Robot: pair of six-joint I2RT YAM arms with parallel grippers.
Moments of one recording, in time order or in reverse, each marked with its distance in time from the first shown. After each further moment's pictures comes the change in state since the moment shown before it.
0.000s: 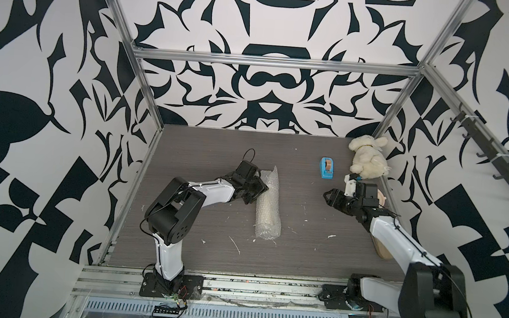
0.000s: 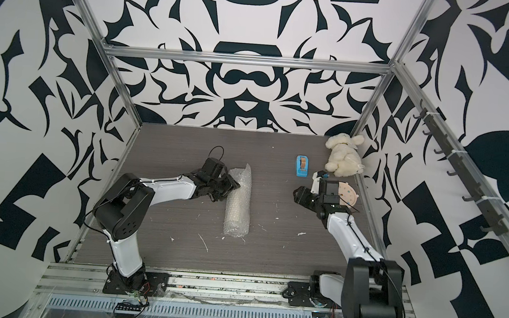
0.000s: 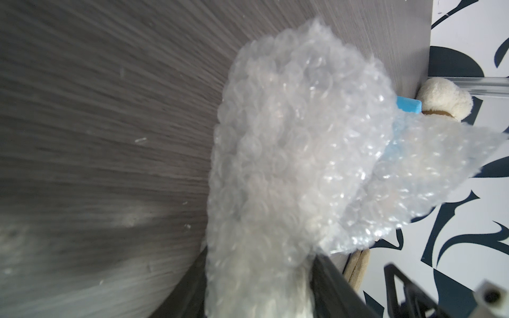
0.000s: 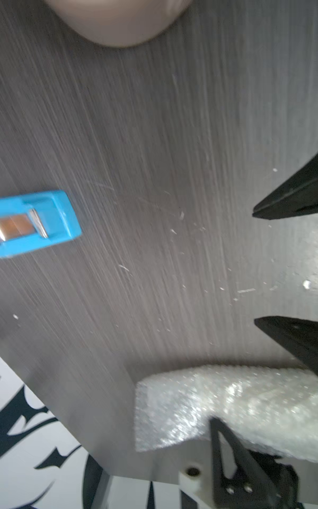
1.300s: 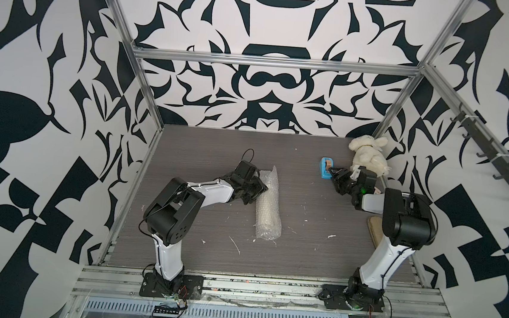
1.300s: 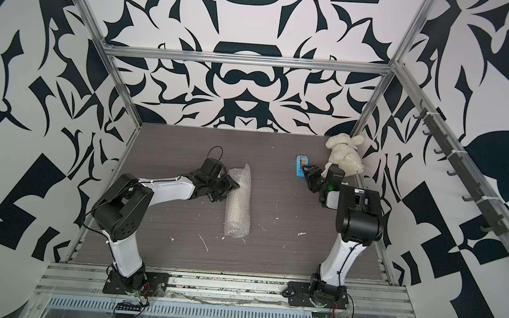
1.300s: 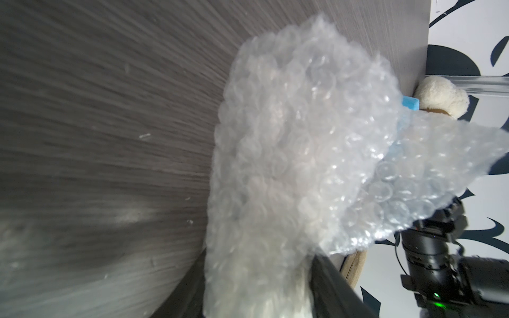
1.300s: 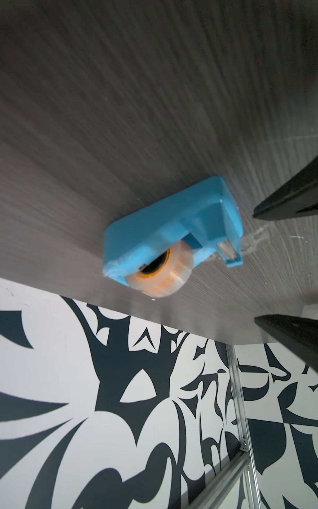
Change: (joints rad) left arm 0.000 -0.011 -0.014 0.005 0.023 -0.001; right arm -0.105 0.578 0.141 0.770 -0.212 0.598
